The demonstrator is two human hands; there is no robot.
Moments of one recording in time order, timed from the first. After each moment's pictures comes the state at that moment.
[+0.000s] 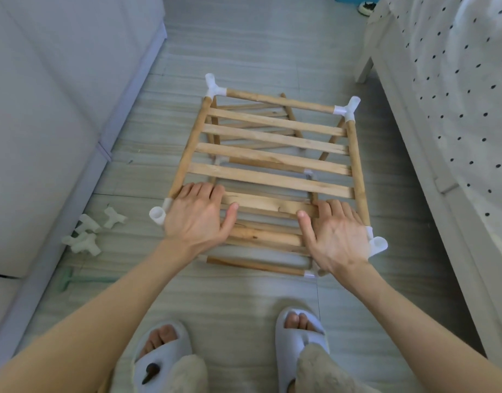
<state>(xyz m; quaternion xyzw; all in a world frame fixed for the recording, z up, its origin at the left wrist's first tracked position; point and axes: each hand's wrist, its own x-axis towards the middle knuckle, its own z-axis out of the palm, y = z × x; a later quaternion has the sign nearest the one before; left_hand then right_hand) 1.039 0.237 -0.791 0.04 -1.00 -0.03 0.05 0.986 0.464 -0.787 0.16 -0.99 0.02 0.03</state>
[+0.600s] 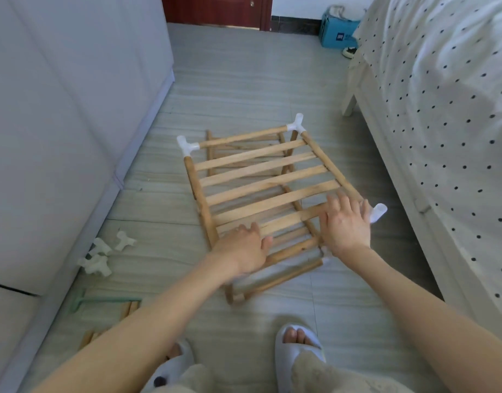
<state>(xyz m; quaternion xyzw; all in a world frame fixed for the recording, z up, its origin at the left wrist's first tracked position) 1.030 0.300 -0.762 0.06 -0.96 -0.16 -0.21 0.948 0.486 -0.765 0.12 -0.99 0.00 0.01</state>
